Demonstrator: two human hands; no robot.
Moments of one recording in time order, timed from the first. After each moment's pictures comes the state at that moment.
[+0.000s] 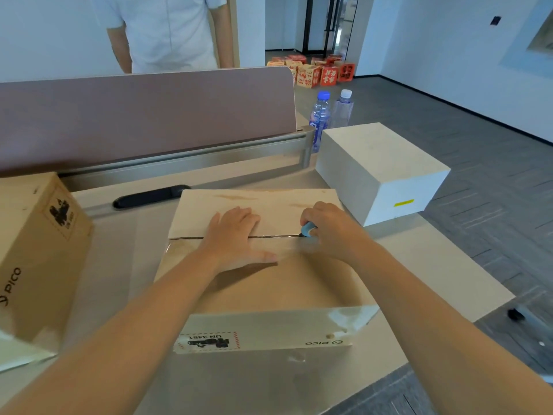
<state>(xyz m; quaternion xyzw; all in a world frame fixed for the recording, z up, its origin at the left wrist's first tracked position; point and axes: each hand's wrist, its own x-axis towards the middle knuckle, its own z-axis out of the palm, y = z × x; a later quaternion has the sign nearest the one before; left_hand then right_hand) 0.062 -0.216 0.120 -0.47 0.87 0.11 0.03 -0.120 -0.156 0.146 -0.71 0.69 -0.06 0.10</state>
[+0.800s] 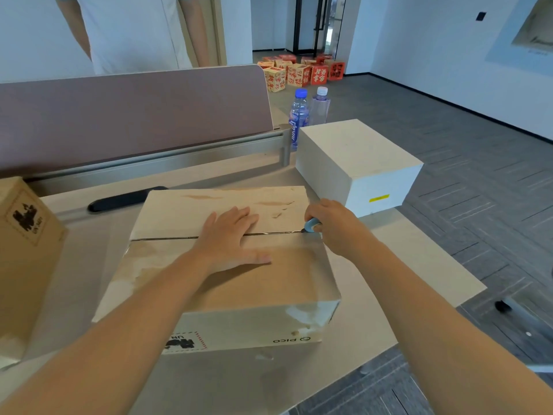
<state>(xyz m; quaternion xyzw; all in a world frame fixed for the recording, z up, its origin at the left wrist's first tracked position) 0.017 -0.203 0.114 -0.45 0.89 0.12 0.04 -0.184 -0.134 0.138 -0.69 0.71 -0.11 0.09</state>
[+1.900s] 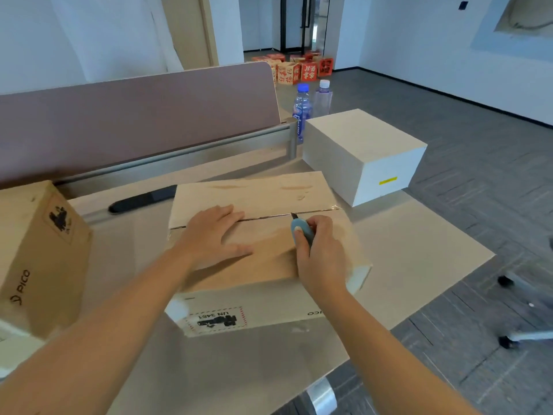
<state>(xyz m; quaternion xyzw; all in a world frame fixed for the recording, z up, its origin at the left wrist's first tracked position) 0.102 -0.199 0.120 -0.43 0.90 0.07 0.05 -0.055 -0.079 0.110 -0.46 0.77 -0.43 0.13</state>
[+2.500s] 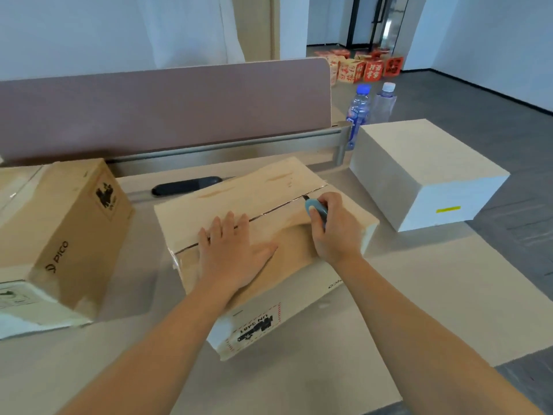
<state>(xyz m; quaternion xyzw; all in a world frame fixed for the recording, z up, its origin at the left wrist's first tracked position) 0.077 -0.182 0.103 -0.66 0.75 0.07 0.00 -0.093 -0.175 0.105 -0.60 0.69 -0.38 0.09</state>
